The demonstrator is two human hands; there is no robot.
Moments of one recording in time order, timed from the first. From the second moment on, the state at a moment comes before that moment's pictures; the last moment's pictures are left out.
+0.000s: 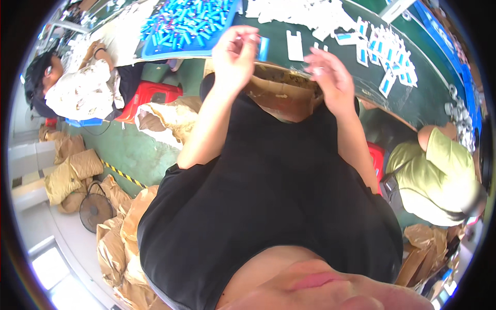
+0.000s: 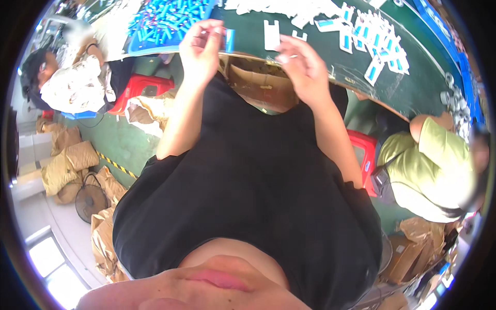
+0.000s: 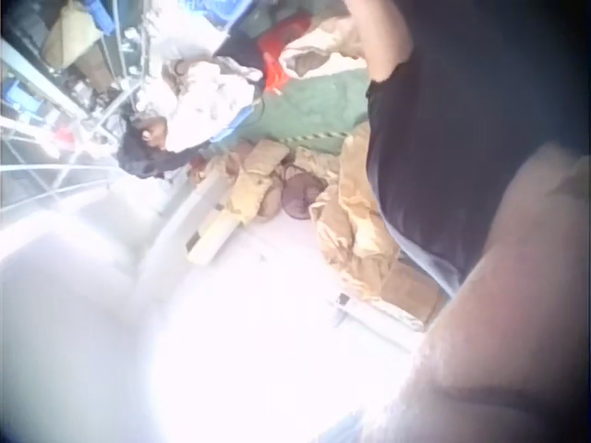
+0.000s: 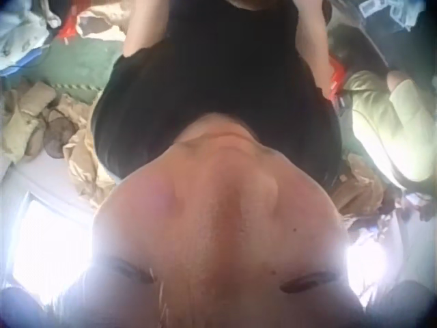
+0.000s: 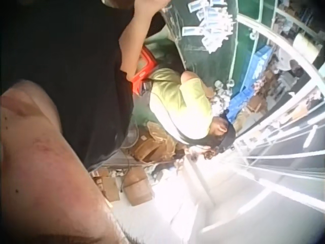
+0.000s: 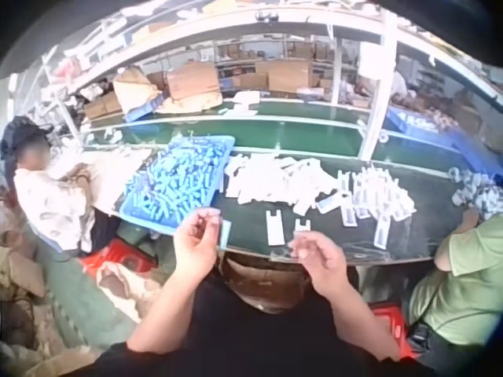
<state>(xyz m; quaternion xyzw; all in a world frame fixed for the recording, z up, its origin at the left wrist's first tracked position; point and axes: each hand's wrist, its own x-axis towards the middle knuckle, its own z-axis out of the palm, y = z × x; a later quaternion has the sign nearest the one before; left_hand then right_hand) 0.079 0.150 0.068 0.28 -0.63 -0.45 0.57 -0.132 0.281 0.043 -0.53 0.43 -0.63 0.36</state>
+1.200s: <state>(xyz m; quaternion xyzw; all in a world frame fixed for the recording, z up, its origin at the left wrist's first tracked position) 0.028 0.194 -0.002 0.23 -0.61 -0.65 0.39 -0.156 0.265 0.039 -0.51 0.61 -0.54 0.27</state>
